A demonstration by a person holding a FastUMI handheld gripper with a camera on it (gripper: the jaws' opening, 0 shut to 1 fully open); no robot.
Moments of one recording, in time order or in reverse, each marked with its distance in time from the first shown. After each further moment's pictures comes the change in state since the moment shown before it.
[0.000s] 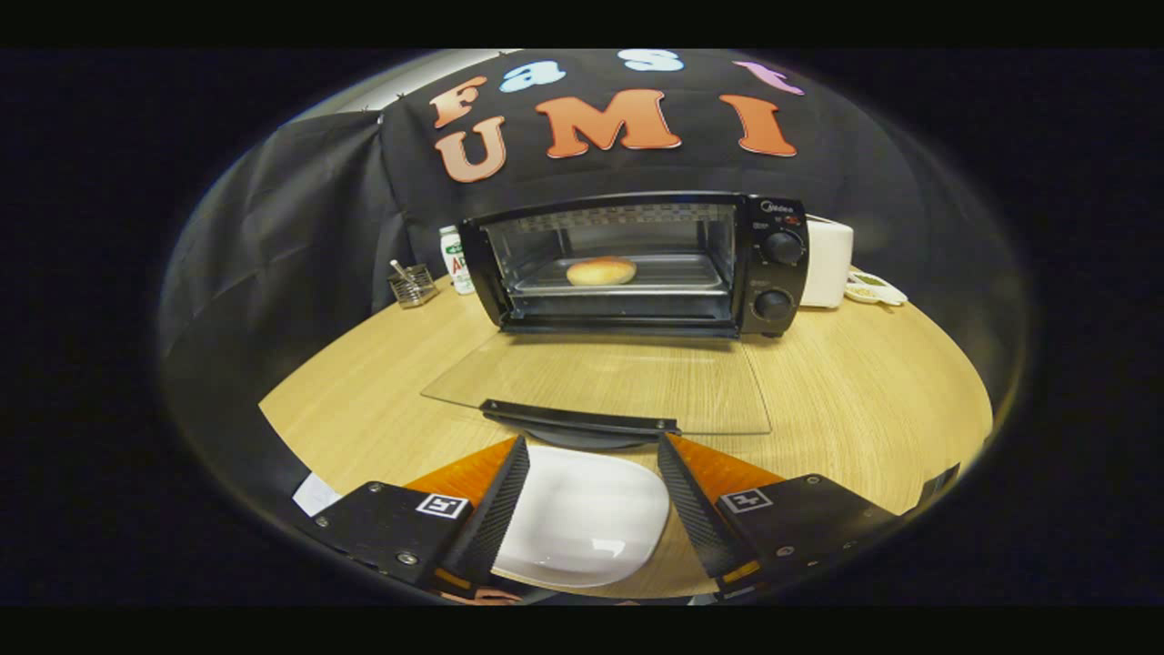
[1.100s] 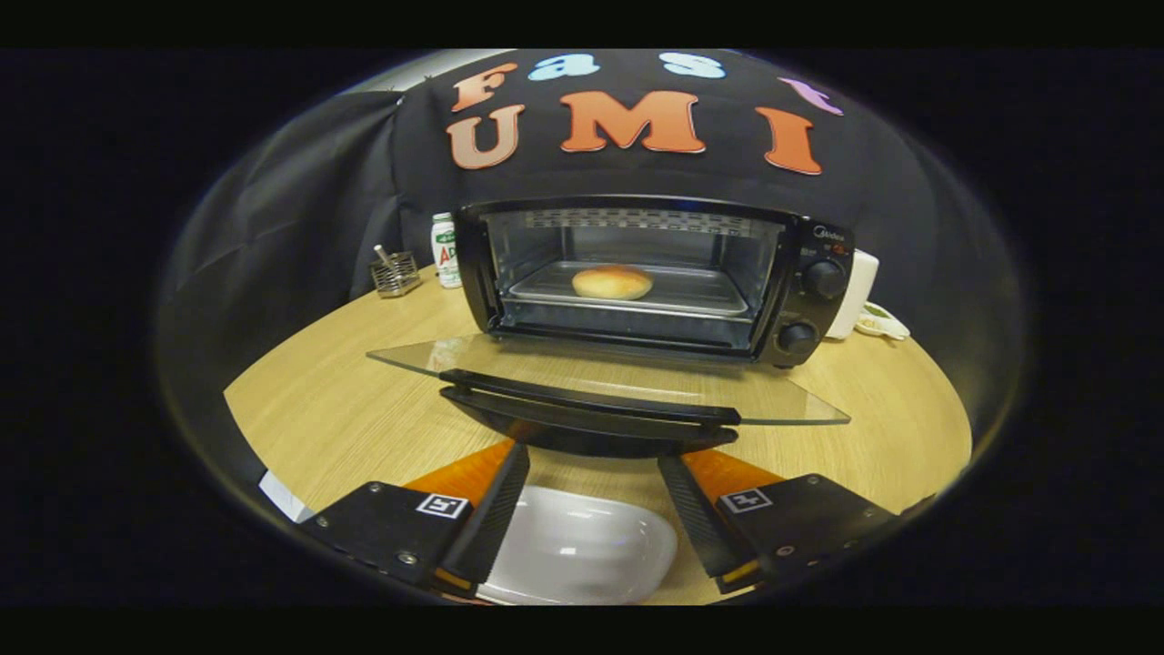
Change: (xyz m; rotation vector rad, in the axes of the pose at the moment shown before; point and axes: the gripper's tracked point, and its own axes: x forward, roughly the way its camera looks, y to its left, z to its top) arm 0.031 0.010 0.045 -0.081 -0.036 -0.064
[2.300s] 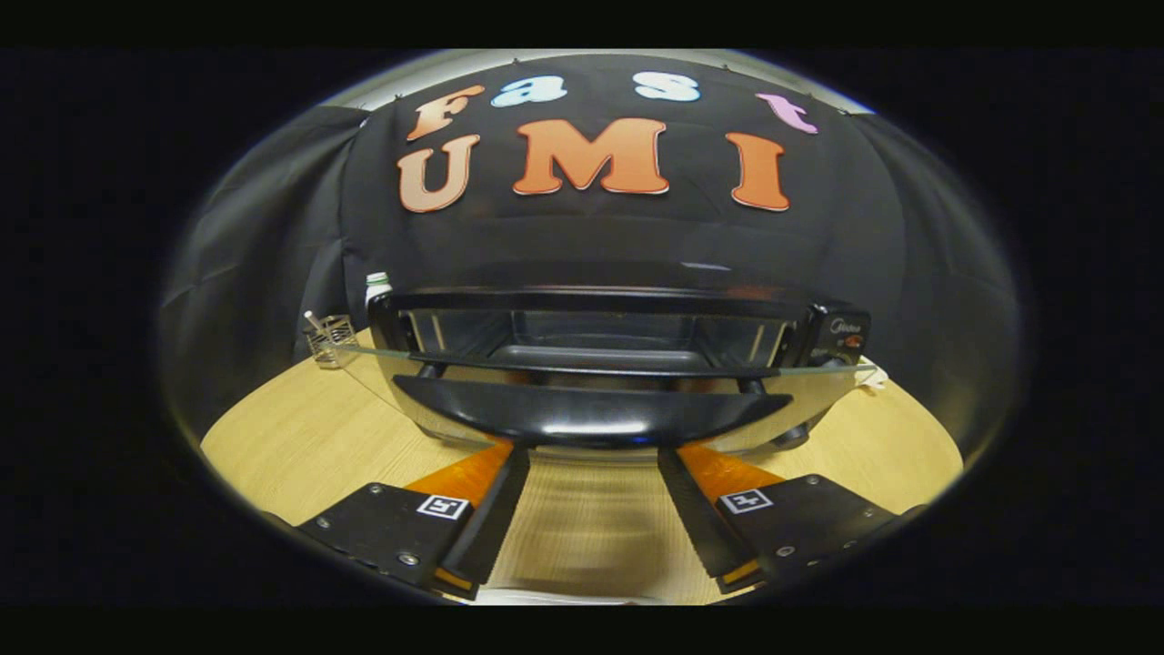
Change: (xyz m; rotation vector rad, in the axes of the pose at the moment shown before) arm 0.059 -0.015 0.098 0.033 -0.196 -0.165
